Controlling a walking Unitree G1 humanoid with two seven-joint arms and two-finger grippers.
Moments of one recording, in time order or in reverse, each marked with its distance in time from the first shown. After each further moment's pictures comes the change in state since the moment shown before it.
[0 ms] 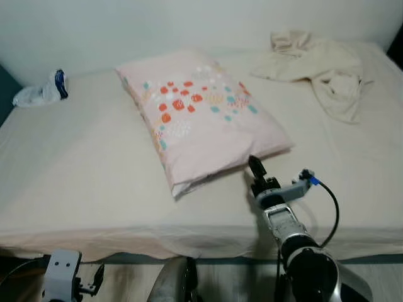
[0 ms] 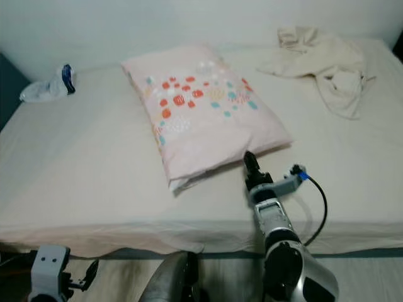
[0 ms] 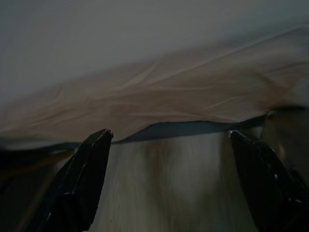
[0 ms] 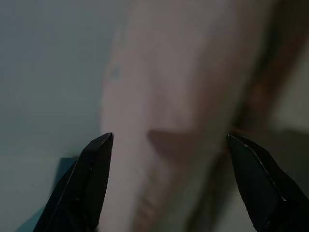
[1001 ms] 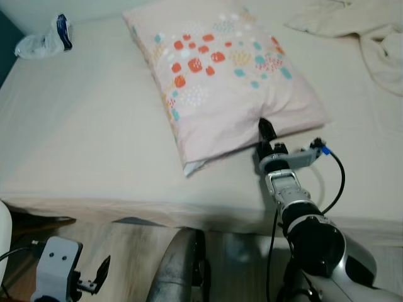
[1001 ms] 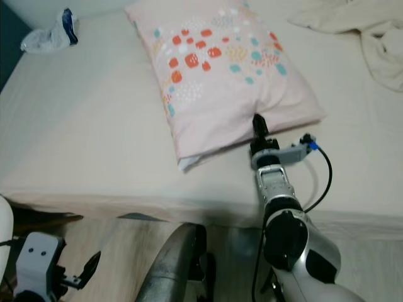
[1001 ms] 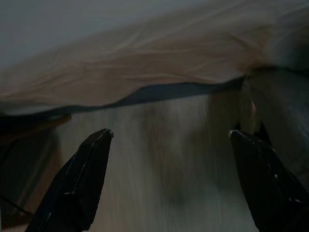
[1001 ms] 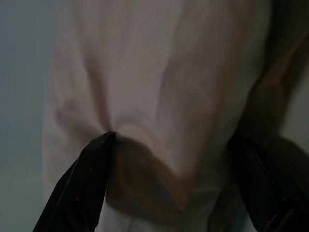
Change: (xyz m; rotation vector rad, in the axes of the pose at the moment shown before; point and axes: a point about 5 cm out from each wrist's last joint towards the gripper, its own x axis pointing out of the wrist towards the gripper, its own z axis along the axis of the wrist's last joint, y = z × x) left arm -0.046 -0.011 0.056 0.036 -0.008 -0.069; right arm 0.037 0.047 0.033 0.080 -0.113 0.076
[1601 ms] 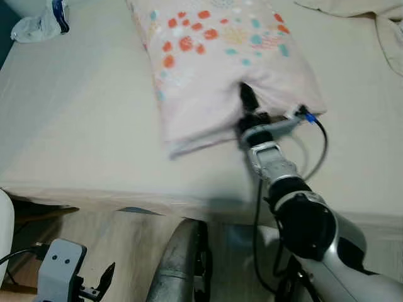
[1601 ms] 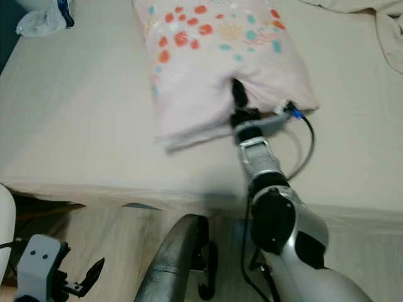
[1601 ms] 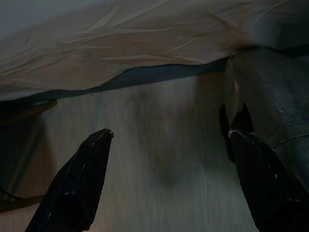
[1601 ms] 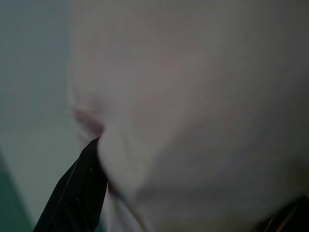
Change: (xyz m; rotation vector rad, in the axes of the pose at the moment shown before) left arm -0.007 -0.007 0.010 -0.001 0.016 -0.058; right arm 0.033 0.073 -0.046 0.071 0.167 0.271
